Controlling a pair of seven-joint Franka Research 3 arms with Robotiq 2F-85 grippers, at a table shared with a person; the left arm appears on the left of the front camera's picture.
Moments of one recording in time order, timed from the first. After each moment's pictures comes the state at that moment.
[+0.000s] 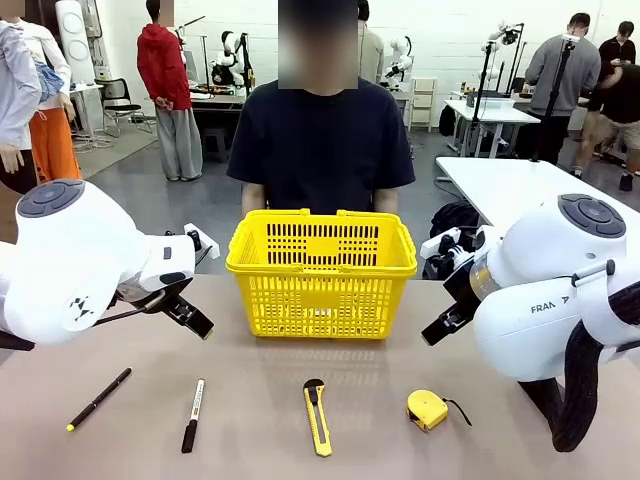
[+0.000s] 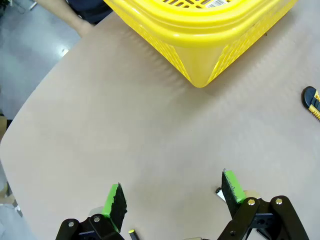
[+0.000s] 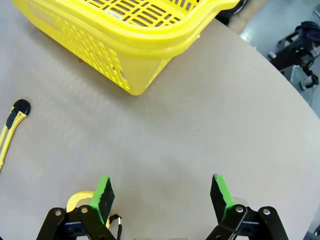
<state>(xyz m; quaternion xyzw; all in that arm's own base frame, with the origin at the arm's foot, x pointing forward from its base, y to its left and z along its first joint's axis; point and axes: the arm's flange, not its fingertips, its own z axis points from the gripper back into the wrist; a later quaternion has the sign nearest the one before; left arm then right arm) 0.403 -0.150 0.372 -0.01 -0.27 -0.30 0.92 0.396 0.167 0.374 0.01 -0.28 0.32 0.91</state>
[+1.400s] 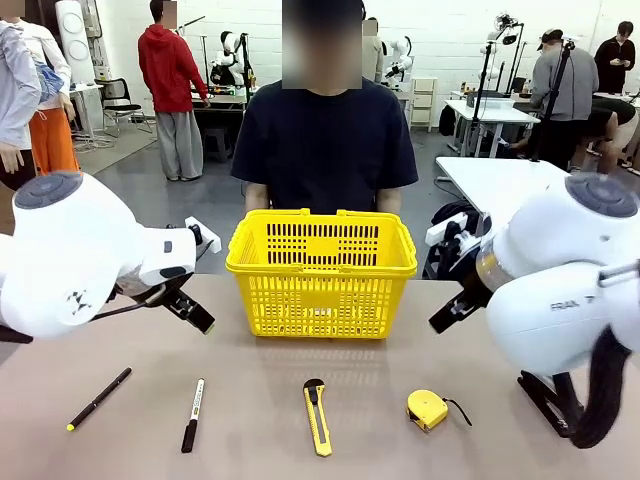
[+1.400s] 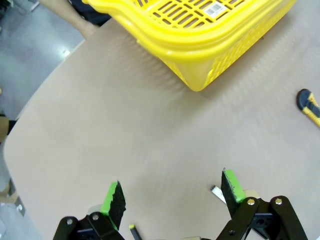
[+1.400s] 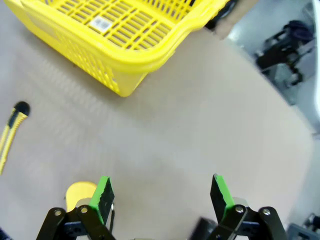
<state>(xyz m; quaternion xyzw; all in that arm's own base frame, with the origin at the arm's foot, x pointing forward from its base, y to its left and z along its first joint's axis) 0.392 -0.158 0.405 -0.01 -0.27 -0.31 0.91 0.379 0.165 0.428 -0.03 -0.29 0.31 0.90</state>
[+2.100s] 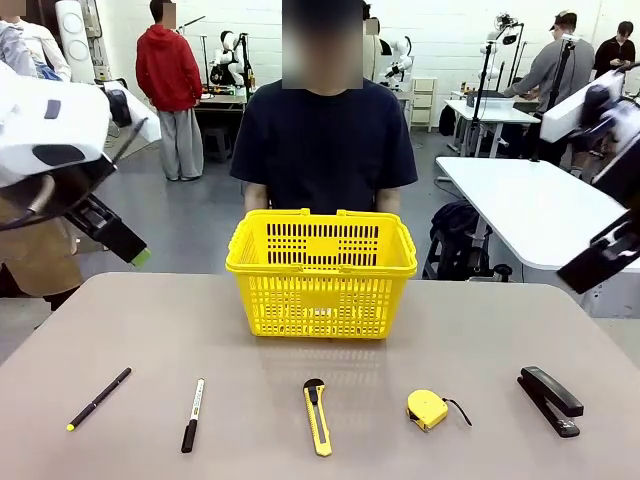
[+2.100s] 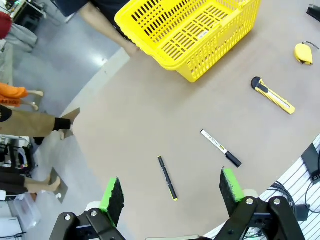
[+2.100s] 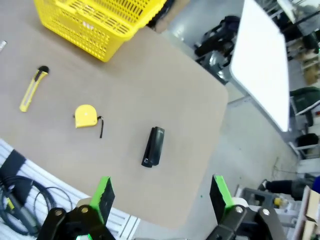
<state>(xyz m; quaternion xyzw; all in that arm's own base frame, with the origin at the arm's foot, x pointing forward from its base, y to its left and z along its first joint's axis) 0.240 -0.154 0.602 0.07 -0.32 -0.32 0.89 0.172 0.140 0.620 -0.16 -0.32 0.27 0.89</state>
